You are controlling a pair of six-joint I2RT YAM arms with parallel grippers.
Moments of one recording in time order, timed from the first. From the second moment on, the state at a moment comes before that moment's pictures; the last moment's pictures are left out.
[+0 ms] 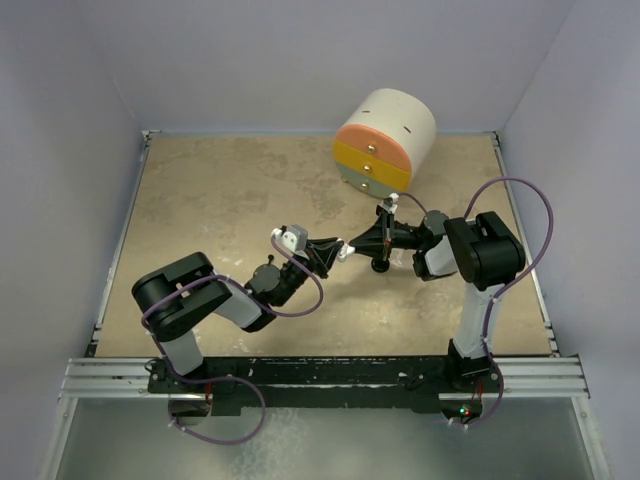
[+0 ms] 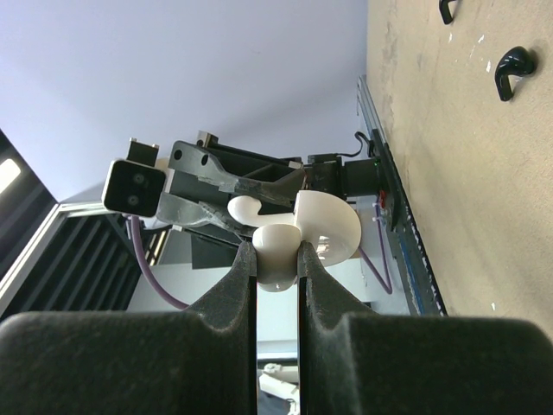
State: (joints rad) left arm -0.92 1.74 0.43 1.52 -0.20 -0.32; right arm 0.21 2.00 0.62 1.48 -1.25 1.78
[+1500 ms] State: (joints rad) left arm -0.92 1.71 0.41 1.52 -0.22 -0.36; right arm 0.21 1.96 0.65 1.48 -1.25 1.81
